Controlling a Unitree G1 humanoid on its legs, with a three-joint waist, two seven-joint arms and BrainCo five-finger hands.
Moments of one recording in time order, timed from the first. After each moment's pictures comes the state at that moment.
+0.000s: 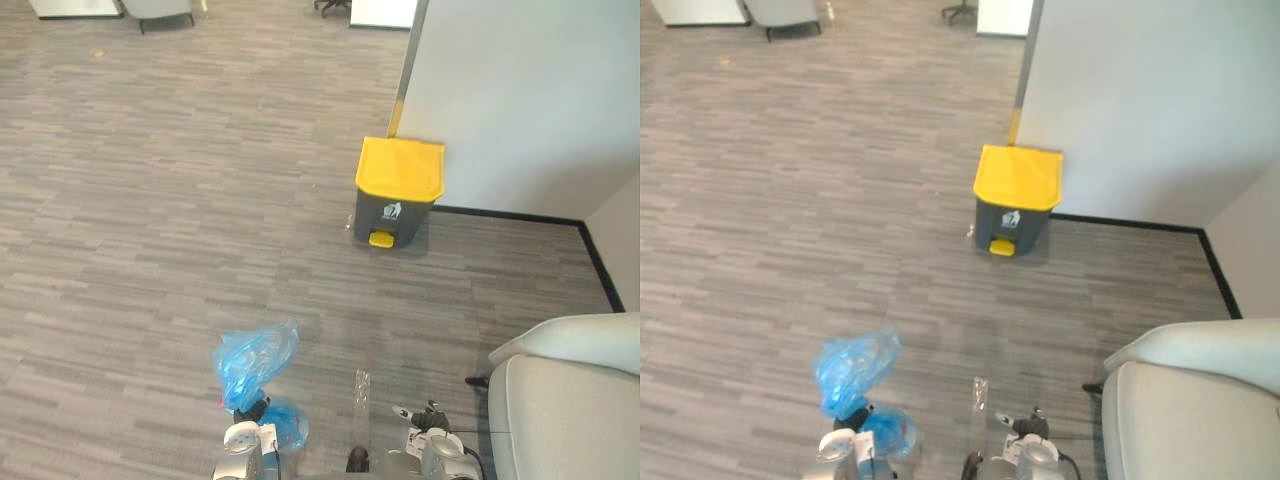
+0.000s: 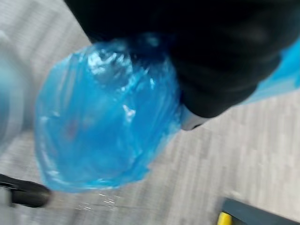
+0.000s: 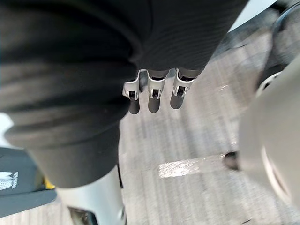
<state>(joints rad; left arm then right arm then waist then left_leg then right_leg) 0.06 -0.05 0.14 0.78 -0.02 0.01 0.21 -0.02 0.07 -0.25 0.96 0.00 0.00 -0.22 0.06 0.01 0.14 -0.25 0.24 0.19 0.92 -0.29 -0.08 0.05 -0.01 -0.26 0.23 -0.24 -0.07</state>
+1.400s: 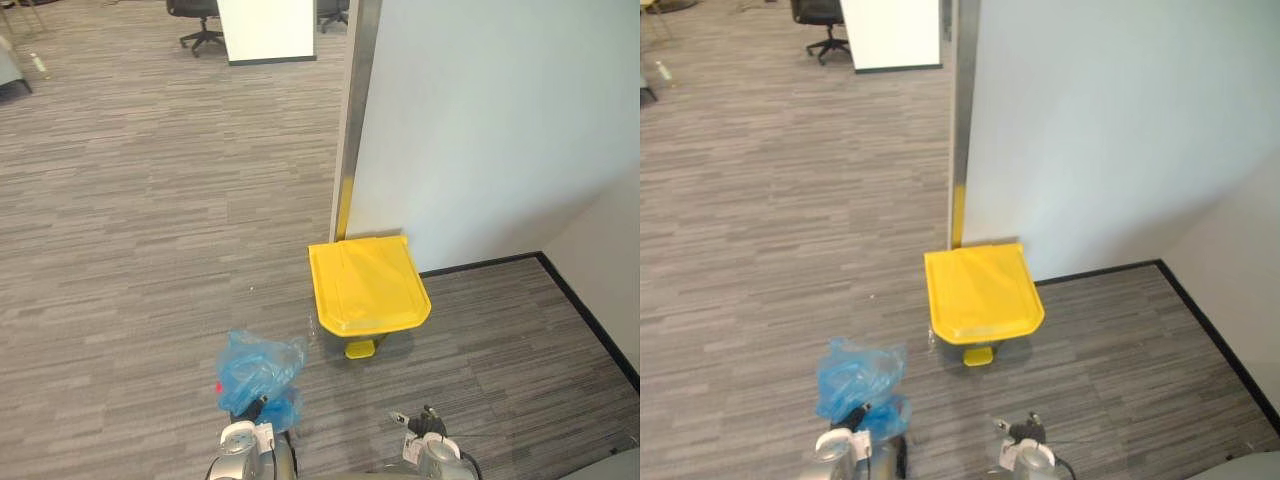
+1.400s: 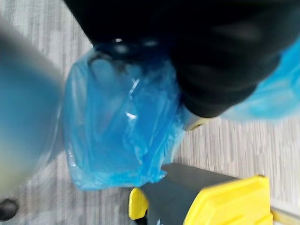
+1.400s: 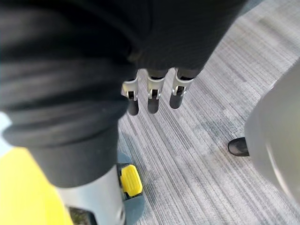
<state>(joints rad) 0.05 -0.05 0.11 0.81 -0.02 0.01 0.21 0.01 0.07 -0.26 0.93 0.00 0.02 -0.23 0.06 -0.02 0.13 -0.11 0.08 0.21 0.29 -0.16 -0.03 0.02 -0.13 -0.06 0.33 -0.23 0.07</state>
